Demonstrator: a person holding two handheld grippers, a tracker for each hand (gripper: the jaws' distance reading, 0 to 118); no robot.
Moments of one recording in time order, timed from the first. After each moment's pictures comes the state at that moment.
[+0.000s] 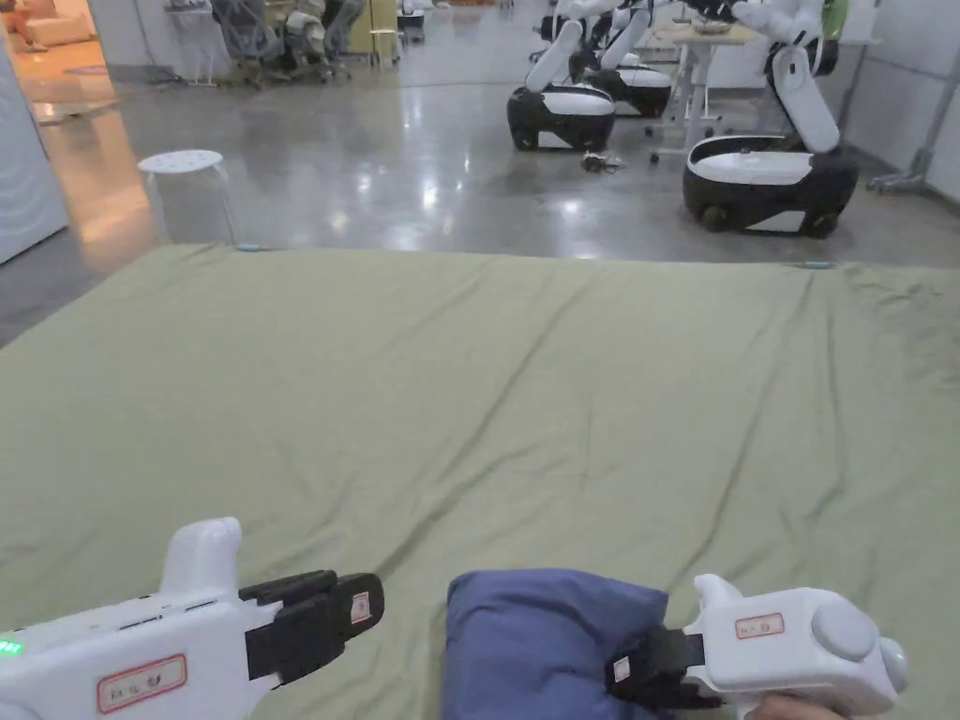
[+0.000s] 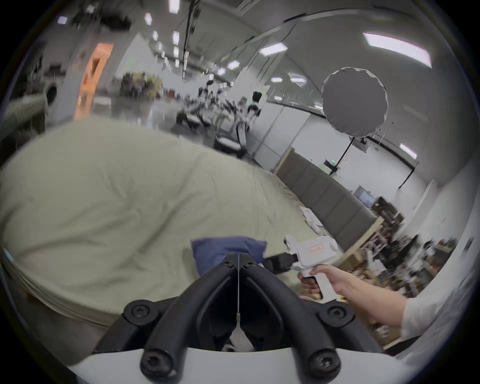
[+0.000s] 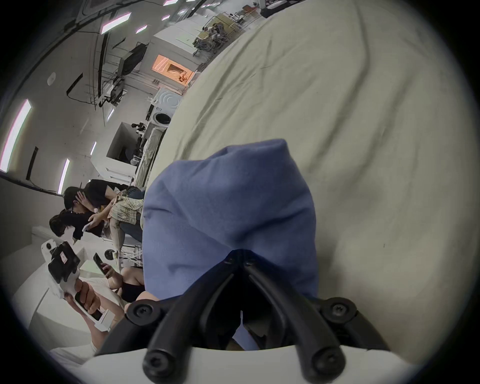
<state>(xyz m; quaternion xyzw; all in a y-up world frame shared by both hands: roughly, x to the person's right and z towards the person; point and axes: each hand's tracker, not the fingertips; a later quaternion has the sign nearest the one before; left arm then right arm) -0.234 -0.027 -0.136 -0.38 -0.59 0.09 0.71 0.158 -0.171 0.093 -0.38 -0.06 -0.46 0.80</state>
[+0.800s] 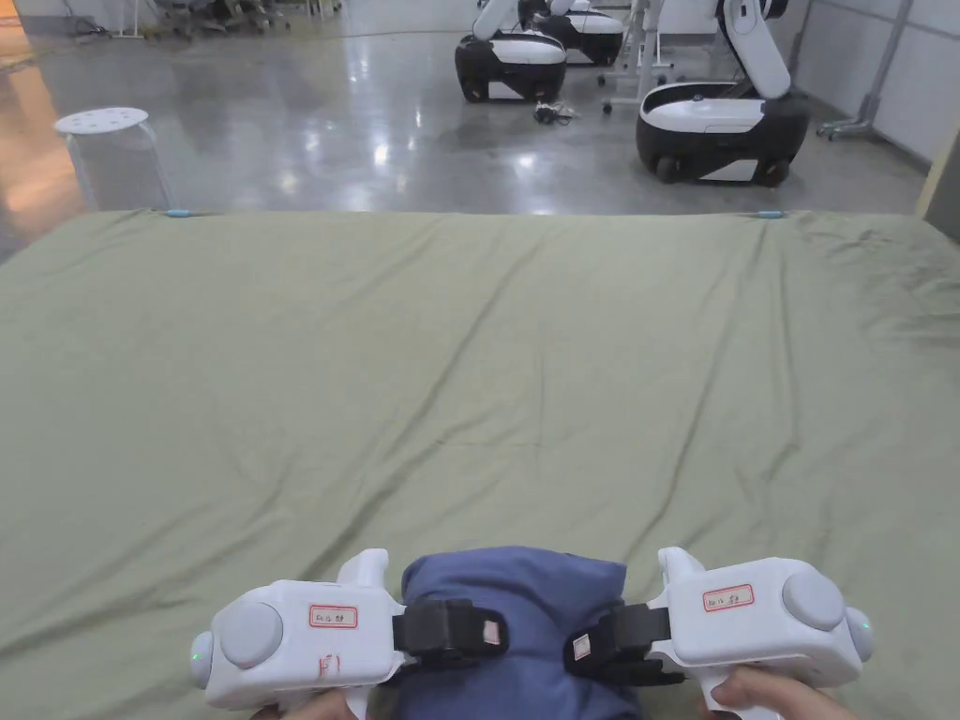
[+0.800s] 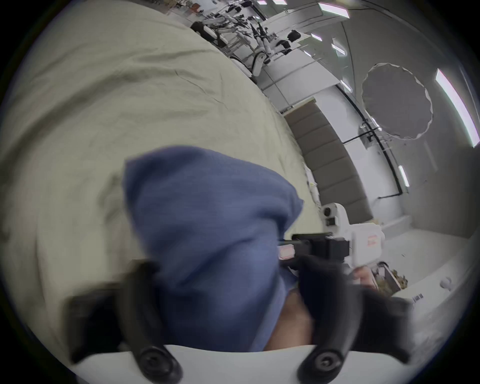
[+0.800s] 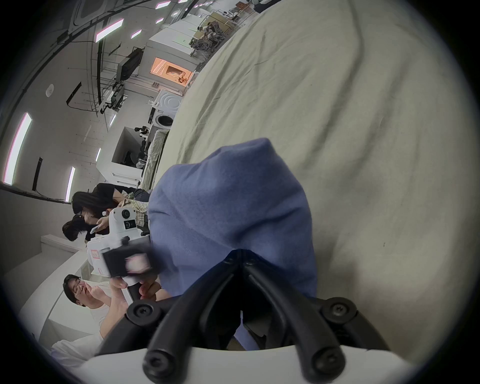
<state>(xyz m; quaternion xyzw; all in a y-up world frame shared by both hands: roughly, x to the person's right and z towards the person) -0.087 -0.175 -0.159 -0.56 -0.56 0.09 0.60 0.169 -0.177 0.097 -0.38 -0.04 -0.49 0.78</state>
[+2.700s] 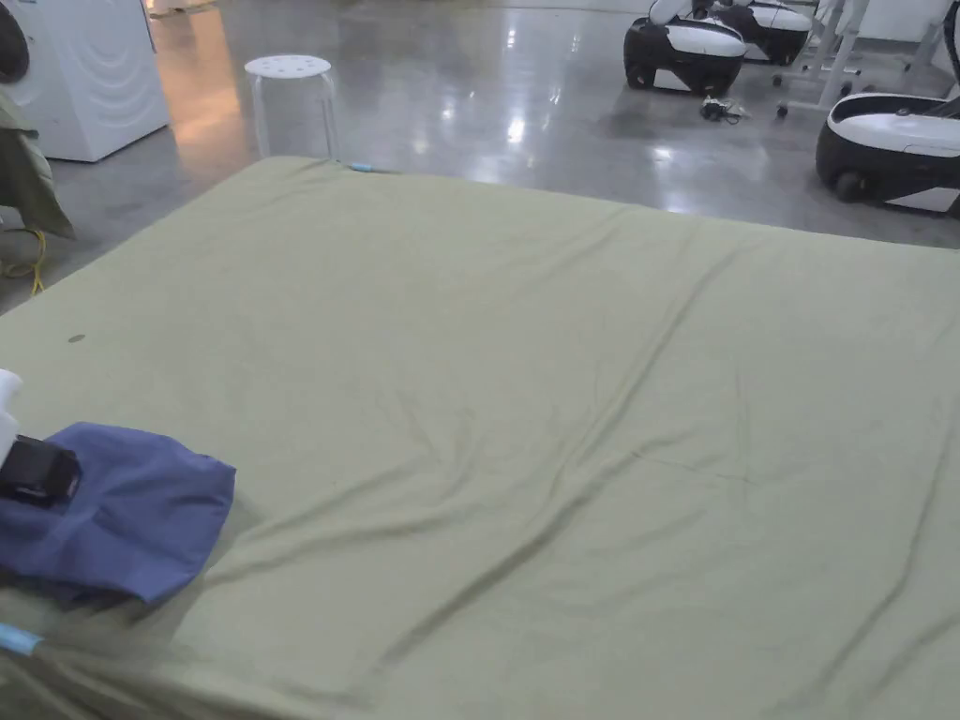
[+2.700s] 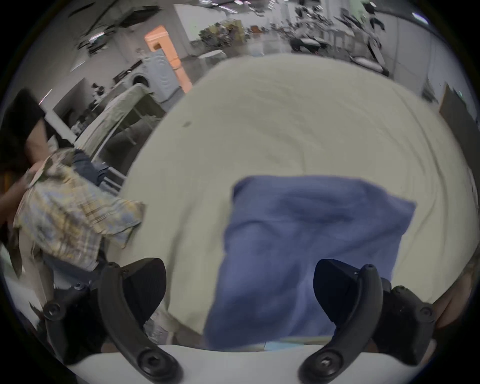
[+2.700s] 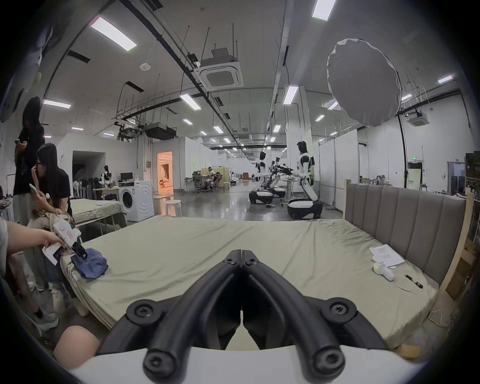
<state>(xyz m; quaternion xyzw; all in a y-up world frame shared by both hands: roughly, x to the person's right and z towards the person) -0.394 -0.065 -0.495 -0.46 -0.20 -0.21 0.84 -0.006 0.049 0.227 -0.03 -0.35 -0.01 0.94</state>
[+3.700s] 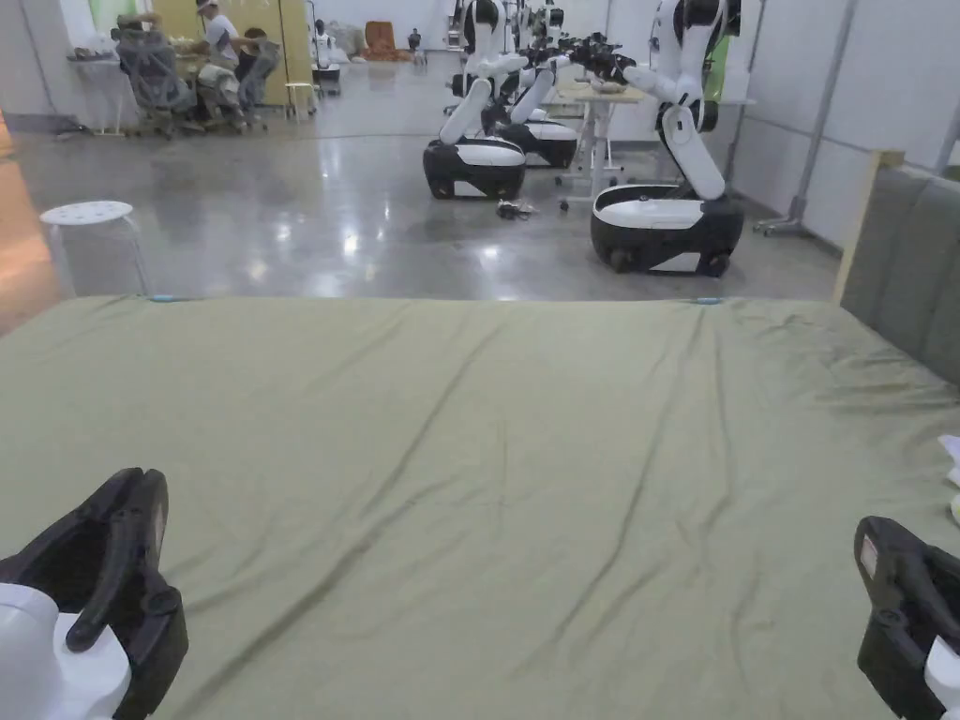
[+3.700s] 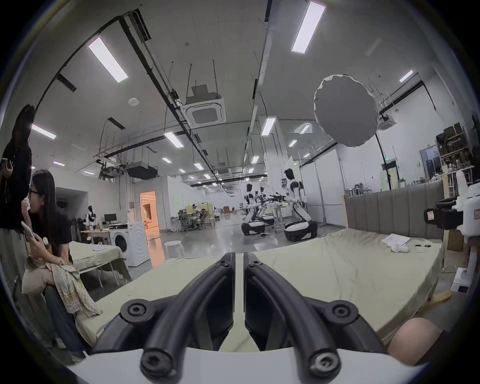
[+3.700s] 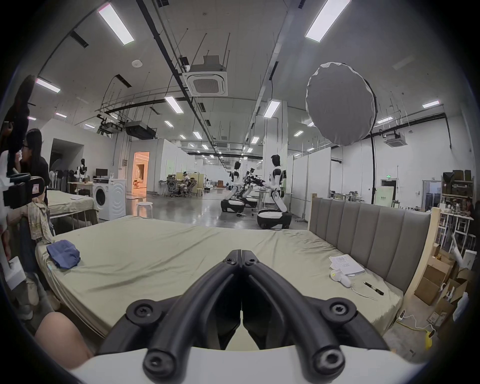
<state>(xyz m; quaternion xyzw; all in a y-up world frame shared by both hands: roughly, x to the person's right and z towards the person) -0.294 0.068 0.001 0.09 -0.40 -0.05 0.91 -0.019 0.043 0.295 -0.02 -0.43 0.04 0.90</state>
